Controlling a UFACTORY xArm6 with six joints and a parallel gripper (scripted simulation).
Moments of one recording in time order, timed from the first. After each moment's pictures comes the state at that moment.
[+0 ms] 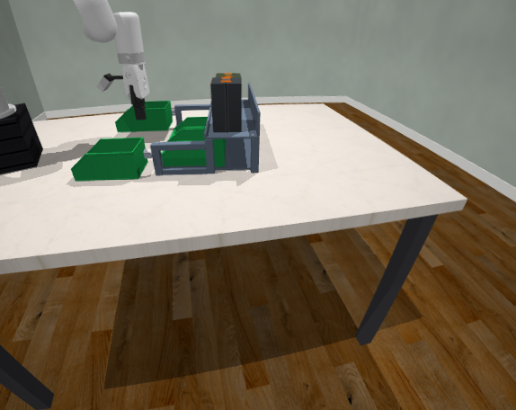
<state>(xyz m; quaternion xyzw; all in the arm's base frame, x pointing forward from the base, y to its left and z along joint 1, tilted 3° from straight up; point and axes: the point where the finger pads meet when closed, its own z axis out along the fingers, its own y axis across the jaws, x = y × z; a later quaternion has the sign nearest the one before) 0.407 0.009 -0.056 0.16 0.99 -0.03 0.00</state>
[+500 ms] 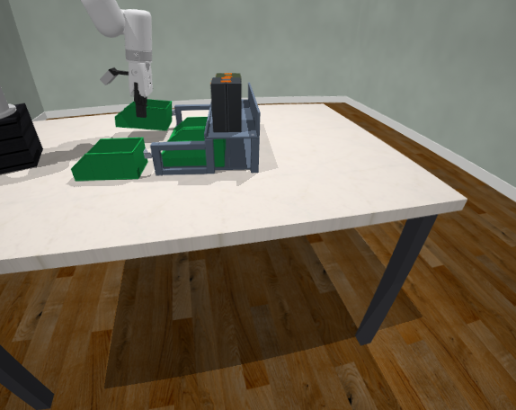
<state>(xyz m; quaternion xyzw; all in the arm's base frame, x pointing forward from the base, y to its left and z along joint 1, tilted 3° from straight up) 0.411 0.010 -0.049 0.16 0.98 -0.02 -0.05</state>
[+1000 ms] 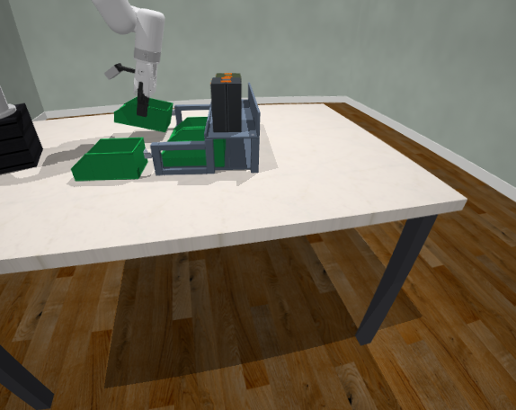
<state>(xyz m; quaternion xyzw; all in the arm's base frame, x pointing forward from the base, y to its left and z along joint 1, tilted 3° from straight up) 0.414 0.007 -0.045 0.16 0.98 -0.01 -0.11</state>
